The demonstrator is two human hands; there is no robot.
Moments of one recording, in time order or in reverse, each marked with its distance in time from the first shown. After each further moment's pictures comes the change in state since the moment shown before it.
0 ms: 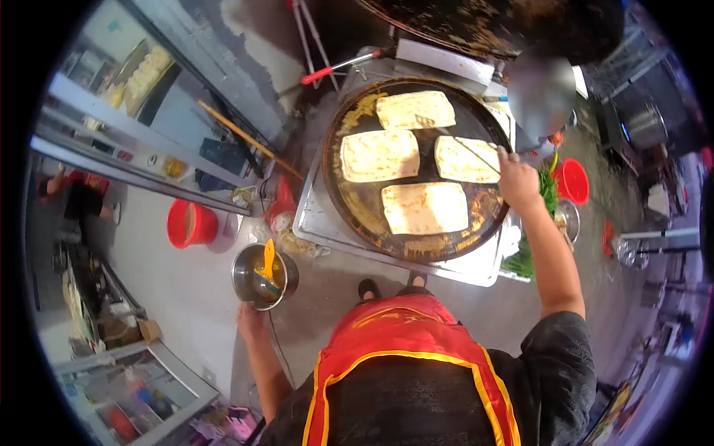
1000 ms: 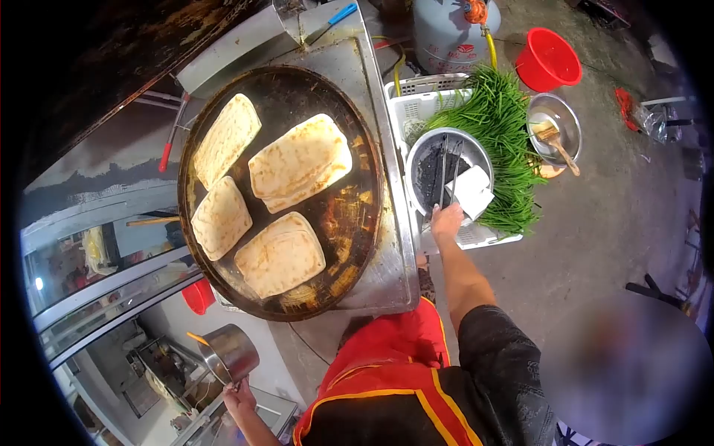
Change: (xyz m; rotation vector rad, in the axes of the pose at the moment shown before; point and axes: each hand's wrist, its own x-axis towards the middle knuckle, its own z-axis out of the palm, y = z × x) left_hand -0.148 -0.017 0.112 0.023 0.069 -0.097; right_hand -0.114 0.022 0.476 0.903 -0.196 1.092
